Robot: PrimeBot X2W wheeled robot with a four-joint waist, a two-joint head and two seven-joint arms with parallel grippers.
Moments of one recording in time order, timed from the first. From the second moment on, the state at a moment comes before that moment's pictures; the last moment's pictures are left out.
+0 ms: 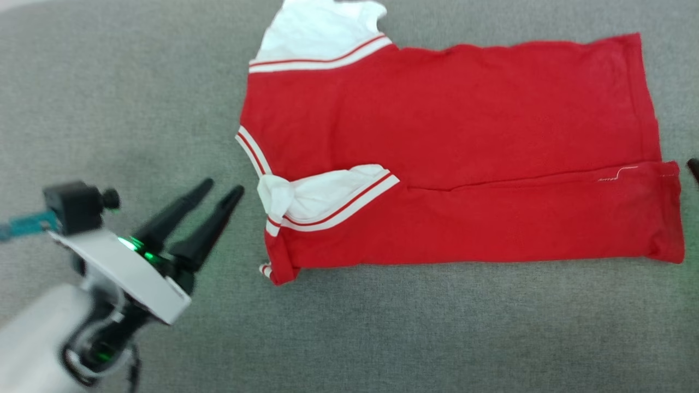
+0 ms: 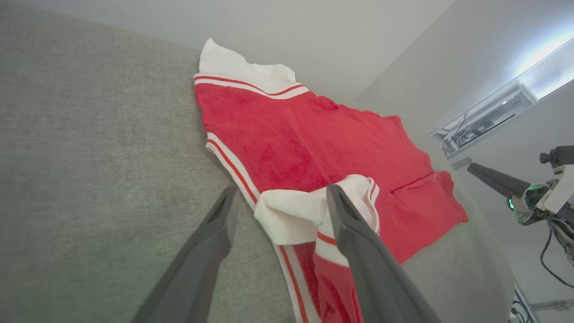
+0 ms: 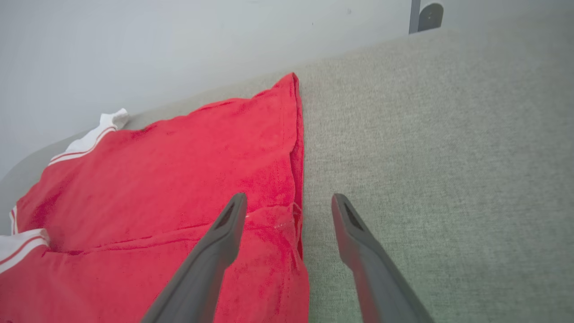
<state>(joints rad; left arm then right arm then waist) -0.52 0.82 -0.71 0.02 -1.33 -0.13 -0.15 -0.30 -0.51 -0.12 0.03 0.85 0.13 0.42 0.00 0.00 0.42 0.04</state>
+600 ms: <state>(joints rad) -0.79 0.96 -0.89 -0.14 -1.46 0.09 0.69 -0.33 -0.50 -0.13 -0.02 0.84 0.13 0.39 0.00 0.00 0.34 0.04</state>
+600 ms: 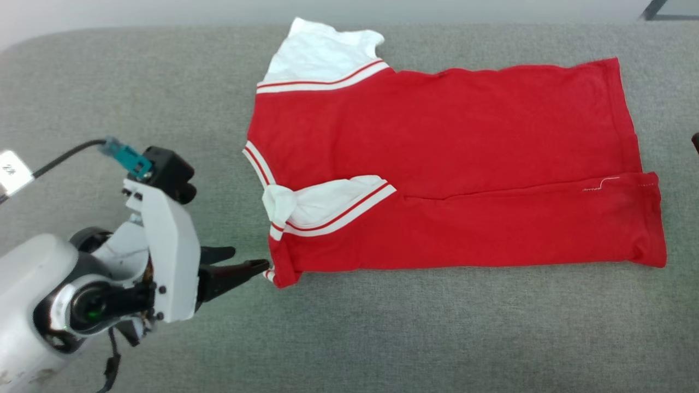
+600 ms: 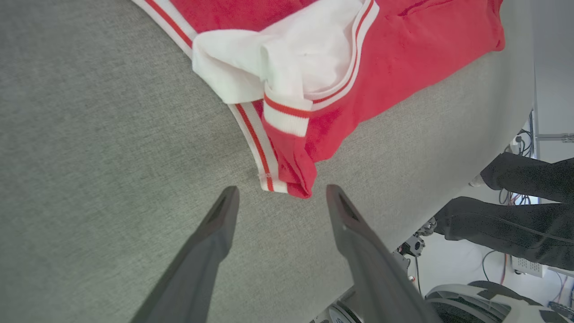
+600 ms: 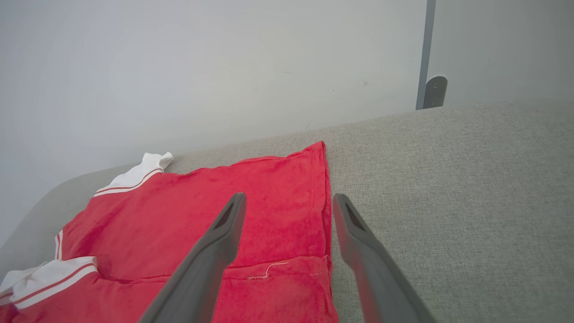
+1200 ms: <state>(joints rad) -0.81 0.83 -0.91 0.06 -1.48 0.06 0.70 -0.38 -0.51 -0.08 0.00 0.85 0.13 0.38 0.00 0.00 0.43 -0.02</state>
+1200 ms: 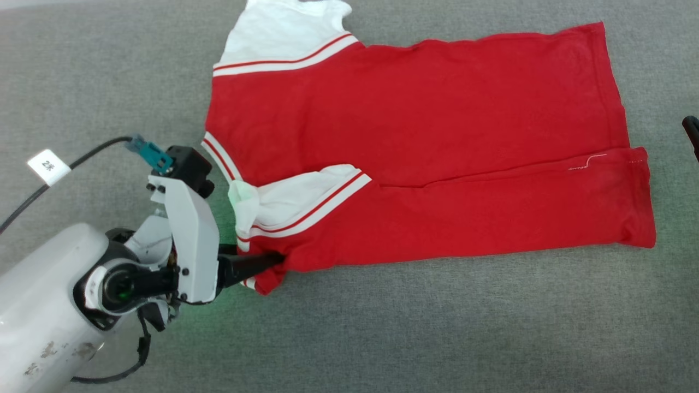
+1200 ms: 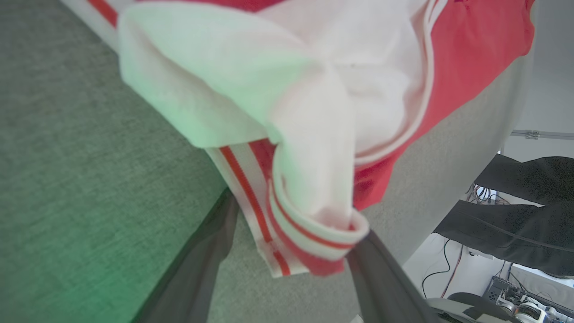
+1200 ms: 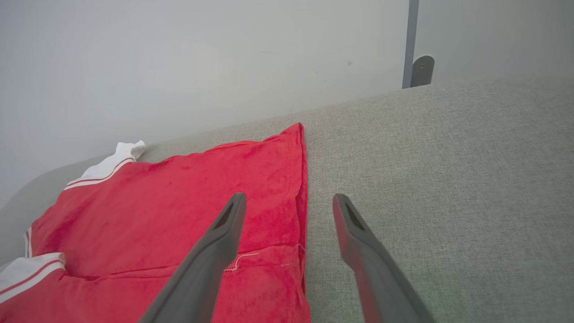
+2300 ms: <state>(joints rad) -0.82 0.70 -0.91 0.14 -1.49 -0.07 0.65 -0.42 -0.77 0.21 0.00 0.80 0.13 0.92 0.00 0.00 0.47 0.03</state>
